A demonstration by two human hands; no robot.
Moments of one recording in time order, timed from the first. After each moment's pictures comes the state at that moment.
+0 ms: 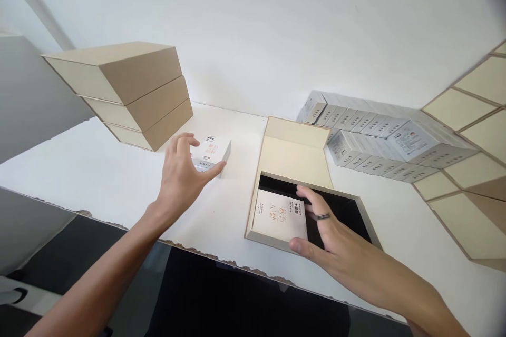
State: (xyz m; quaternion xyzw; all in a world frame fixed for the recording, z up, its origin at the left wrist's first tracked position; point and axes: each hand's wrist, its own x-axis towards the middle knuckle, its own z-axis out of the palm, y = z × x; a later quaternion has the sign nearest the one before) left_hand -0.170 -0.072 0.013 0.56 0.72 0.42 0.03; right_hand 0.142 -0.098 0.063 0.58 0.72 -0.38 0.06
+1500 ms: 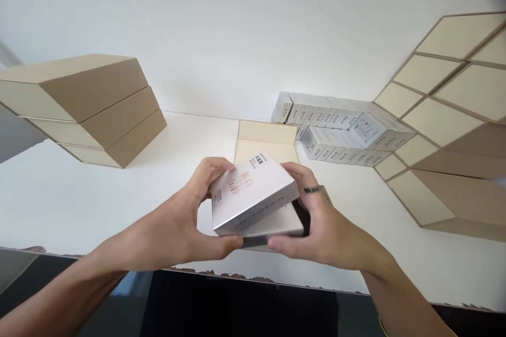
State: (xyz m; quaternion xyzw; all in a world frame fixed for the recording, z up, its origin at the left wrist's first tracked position) left_hand -0.122 -0.106 0.085 0.70 0.48 0.27 0.46; right_hand 0.142 -0.088 0.076 0.43 0.75 -0.45 -0.21
